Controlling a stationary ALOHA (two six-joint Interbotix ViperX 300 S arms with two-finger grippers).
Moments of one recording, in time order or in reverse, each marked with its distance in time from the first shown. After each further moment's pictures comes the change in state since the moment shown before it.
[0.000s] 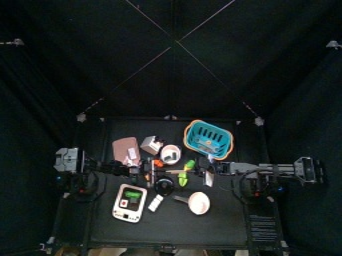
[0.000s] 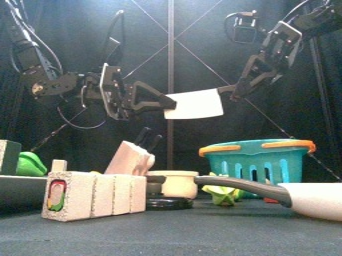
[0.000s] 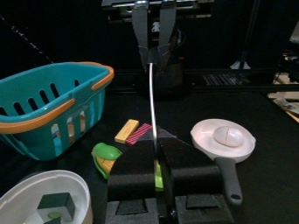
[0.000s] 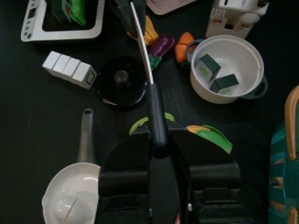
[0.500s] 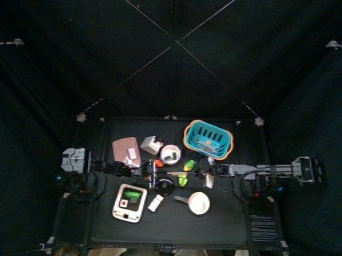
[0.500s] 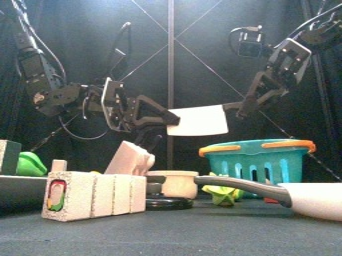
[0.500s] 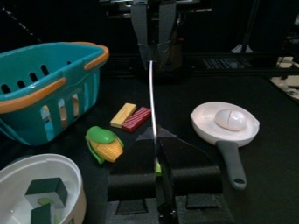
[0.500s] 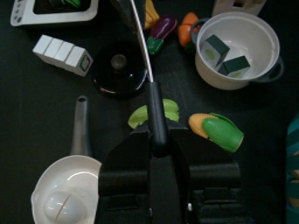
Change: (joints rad) left arm -0.003 0.087 -0.015 0.000 0.002 0.000; right arm 0.002 0.040 0.106 0.014 -0.129 0.002
